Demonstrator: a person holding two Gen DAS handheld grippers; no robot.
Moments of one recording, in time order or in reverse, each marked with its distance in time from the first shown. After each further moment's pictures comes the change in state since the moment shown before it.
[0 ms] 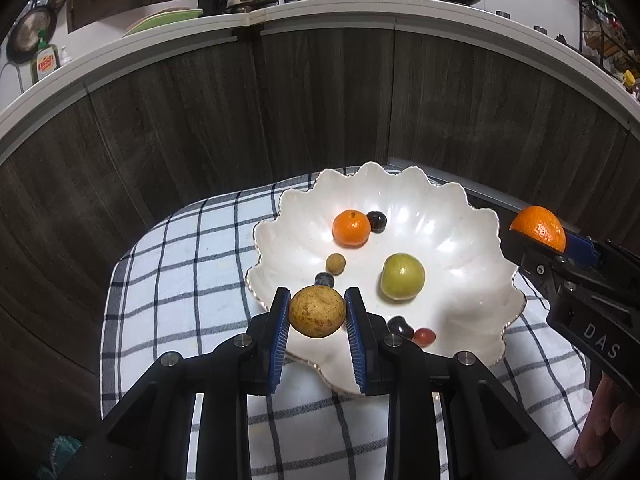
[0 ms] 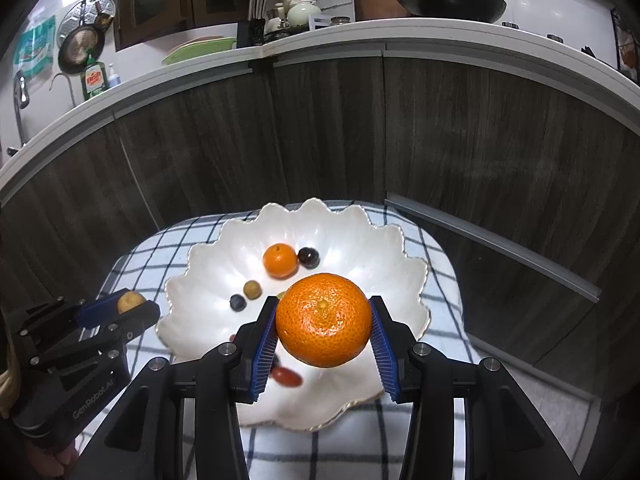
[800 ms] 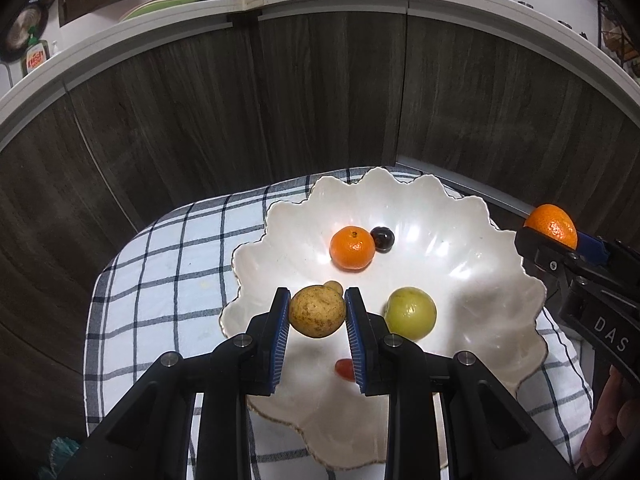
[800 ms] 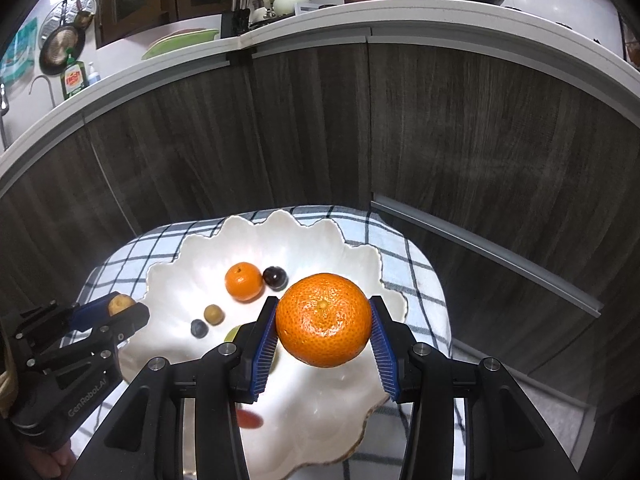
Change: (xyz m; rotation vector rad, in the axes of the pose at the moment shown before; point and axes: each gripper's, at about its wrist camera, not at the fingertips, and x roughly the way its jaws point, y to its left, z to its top) left arm 0.050 -0.009 0.031 -0.022 0.044 0.018; right arm 0.045 -0.028 0.029 0.005 0.037 -0.025
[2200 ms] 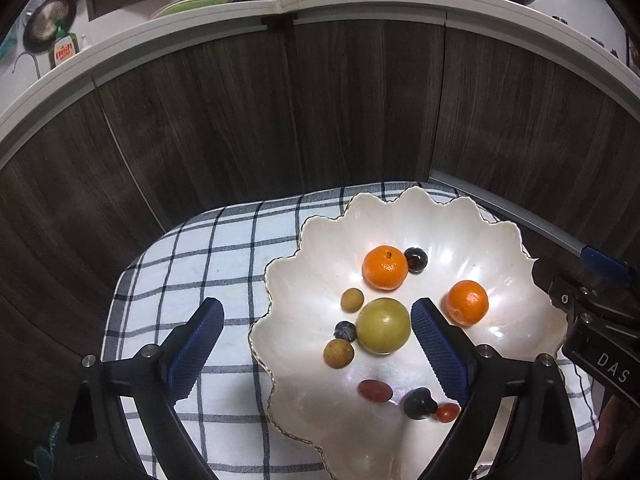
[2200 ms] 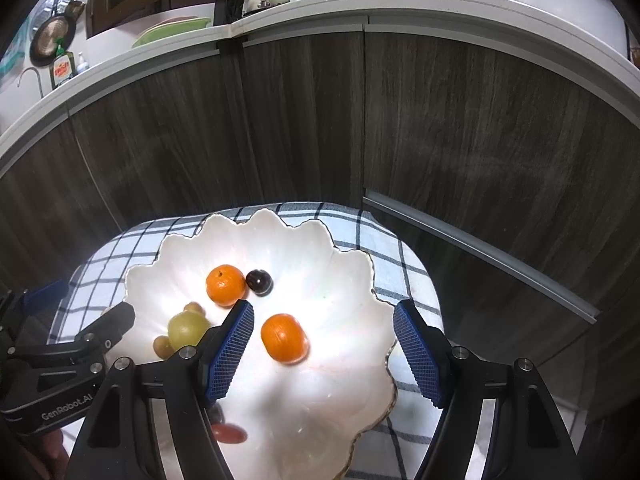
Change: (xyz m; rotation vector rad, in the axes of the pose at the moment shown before) left arm 0.000 0.011 0.011 -0.064 -0.018 0.099; right arm 0.017 -0.004 0.012 -0.010 0.034 -0.037
